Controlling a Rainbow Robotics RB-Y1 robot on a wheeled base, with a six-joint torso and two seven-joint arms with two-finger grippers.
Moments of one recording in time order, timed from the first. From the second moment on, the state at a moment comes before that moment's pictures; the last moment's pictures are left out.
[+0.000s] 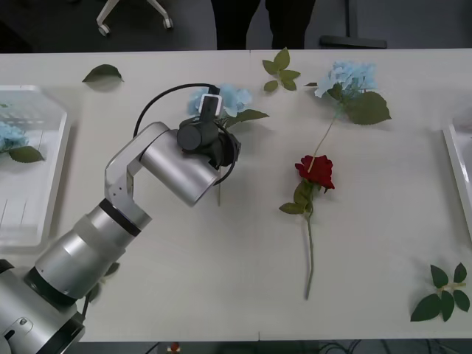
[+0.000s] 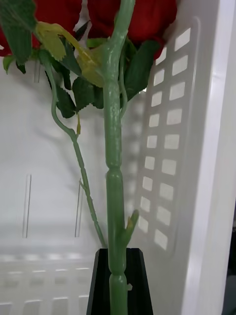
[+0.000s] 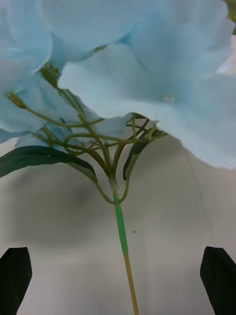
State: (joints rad) right arm -0.02 -1.36 0.08 -1.05 -1.54 0.71 2.22; left arm -0.59 0.24 -0.53 -1.45 0.05 0.96 -1.01
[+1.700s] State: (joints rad) right arm -0.19 -1.22 0.01 -1.29 -1.46 1.05 1.86; left arm -0.57 0.30 -0.60 -1.32 0.01 0.86 -1.01
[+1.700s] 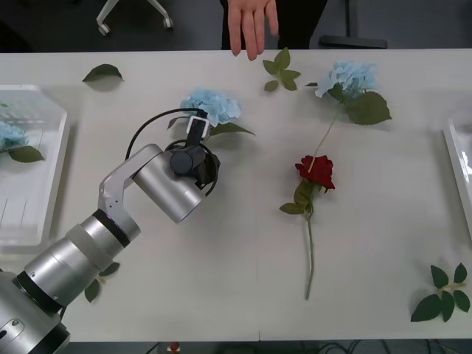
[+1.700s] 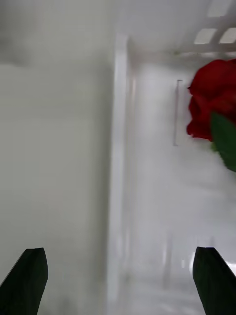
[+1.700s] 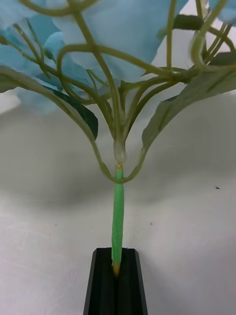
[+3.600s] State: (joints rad) right arm -0.97 -0.83 0.65 -1.14 -1.19 1.08 0.73; left arm -0.57 0.30 -0.60 -1.32 0.02 0.86 -1.01
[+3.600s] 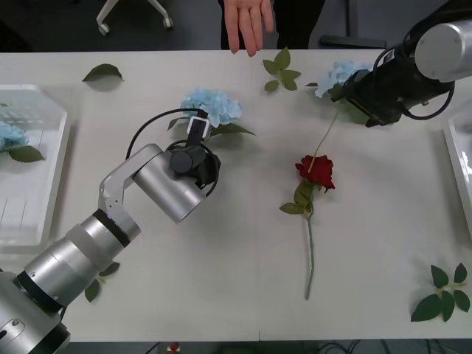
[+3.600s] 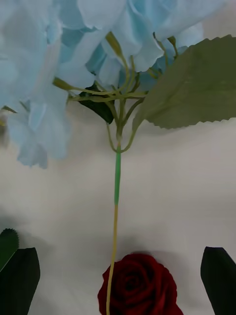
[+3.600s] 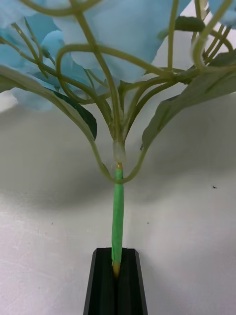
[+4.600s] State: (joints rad) right arm -1.04 -0.56 0.65 -0.76 -1.02 0.92 0.73; left arm -0.57 0.30 -0.60 -1.32 0.02 0.86 -1.01
